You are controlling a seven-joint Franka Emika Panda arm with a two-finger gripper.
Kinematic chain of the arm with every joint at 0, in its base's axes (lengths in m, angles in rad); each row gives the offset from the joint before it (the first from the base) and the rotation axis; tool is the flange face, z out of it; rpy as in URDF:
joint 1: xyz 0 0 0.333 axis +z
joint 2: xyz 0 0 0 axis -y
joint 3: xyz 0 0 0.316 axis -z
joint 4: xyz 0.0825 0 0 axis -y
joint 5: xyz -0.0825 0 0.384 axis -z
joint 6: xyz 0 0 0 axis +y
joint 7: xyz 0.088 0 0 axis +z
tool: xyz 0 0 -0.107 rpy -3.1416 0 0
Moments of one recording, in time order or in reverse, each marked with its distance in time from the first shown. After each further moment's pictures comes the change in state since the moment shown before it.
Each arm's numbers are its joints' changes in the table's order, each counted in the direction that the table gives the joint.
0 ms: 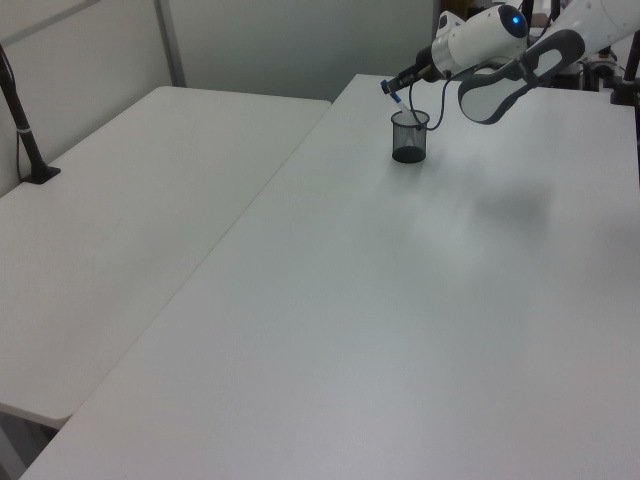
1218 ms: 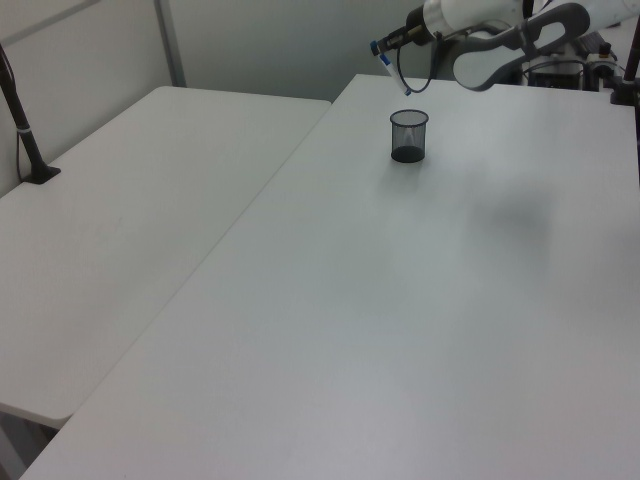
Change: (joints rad) arm 0.028 0.058 0.000 0.091 -0.001 0.067 -0.062
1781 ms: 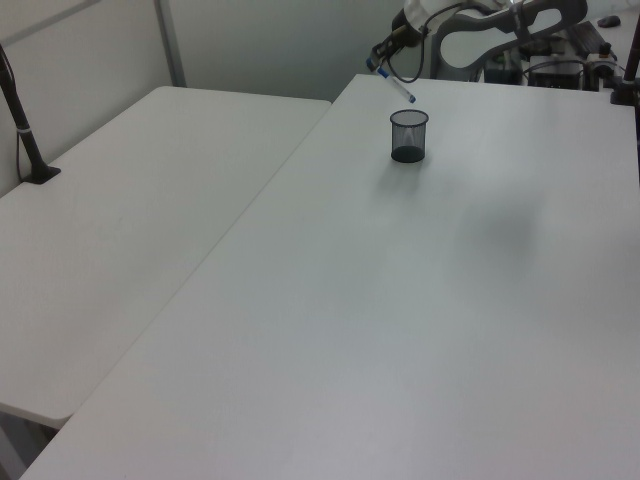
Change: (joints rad) arm 0.050 0.004 0.000 0.130 0.000 0.389 -0.001
